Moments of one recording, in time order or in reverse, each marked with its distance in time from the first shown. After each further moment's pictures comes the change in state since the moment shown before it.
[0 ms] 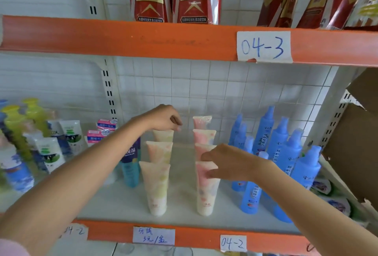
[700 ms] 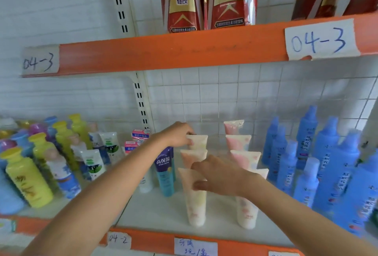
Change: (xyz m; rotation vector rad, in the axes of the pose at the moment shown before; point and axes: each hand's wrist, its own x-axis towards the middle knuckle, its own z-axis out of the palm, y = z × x) left_hand -0.011 -0.050 0.007 0.159 -0.084 -0.066; right_hand 0.059 -0.070 0.016 0.042 0.113 -0.115
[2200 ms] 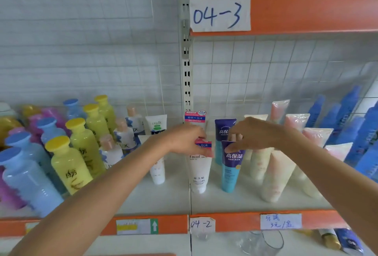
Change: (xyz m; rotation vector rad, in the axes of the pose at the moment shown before) left_hand -0.110 -0.149 -0.020 0.041 -0.117 0.290; right_hand 0.111 -0.087 -0.017 -0.061 -0.133 0.296
